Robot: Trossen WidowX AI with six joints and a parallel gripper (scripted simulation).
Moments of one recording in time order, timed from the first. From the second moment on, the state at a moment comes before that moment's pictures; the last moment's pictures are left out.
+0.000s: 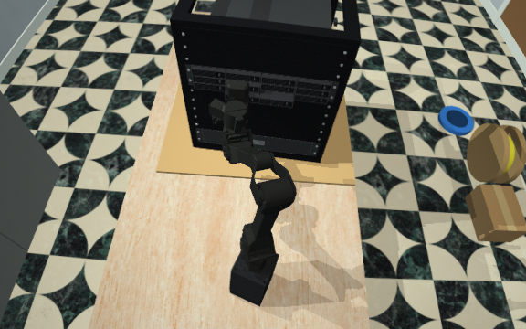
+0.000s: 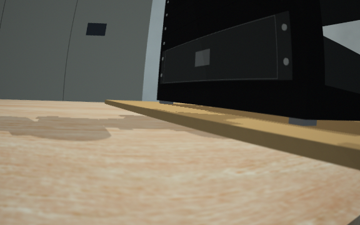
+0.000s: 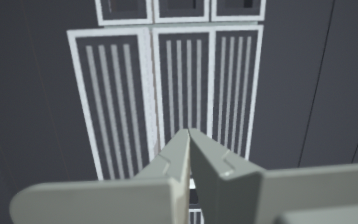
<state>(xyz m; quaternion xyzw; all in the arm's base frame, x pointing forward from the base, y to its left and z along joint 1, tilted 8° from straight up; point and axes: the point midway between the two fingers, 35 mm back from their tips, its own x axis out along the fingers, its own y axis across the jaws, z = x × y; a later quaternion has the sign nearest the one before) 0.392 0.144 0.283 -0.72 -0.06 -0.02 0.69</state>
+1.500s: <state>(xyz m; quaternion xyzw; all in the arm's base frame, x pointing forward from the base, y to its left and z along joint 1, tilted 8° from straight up) 0.400 0.145 0.284 -0.72 -0.07 -0.02 0.69</state>
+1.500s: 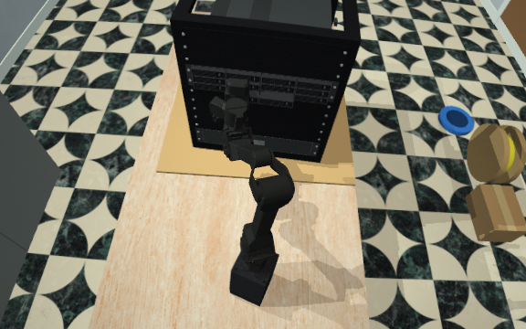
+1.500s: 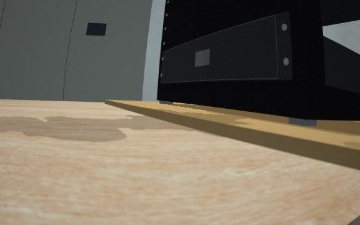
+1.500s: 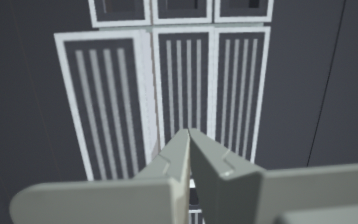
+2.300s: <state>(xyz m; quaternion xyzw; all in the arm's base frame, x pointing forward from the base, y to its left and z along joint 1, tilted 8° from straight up) 0.406 0.145 0.284 -0.72 -0.07 -0.02 0.69</state>
